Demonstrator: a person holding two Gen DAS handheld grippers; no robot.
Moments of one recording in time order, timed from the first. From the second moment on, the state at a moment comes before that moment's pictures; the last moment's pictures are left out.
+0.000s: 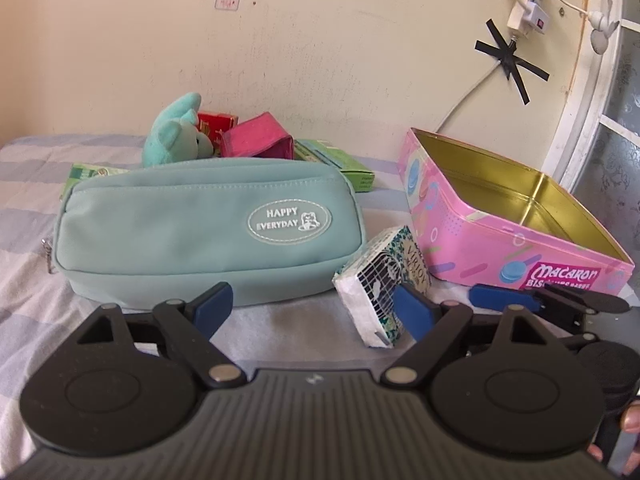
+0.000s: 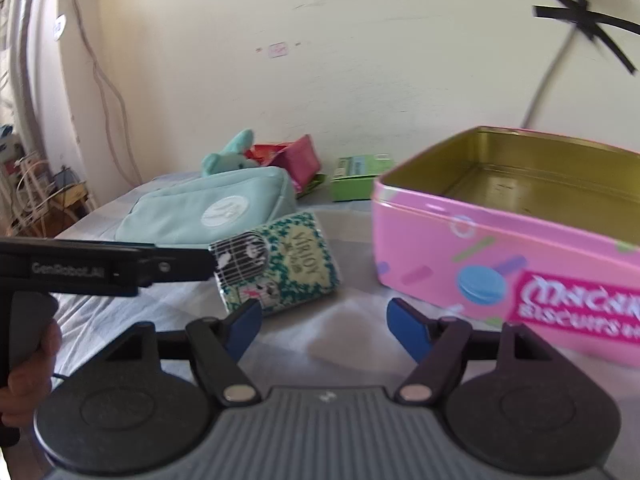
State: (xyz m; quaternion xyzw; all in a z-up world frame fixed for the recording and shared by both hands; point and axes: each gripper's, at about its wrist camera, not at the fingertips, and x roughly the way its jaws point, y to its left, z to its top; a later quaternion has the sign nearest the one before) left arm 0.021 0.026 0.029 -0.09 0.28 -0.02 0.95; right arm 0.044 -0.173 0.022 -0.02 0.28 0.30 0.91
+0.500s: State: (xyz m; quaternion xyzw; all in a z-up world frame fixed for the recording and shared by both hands) left arm 0.033 0.032 0.022 -0.11 0.32 -0.02 0.94; right arm 0.074 -0.151 0.016 -0.04 0.30 0.41 0.86
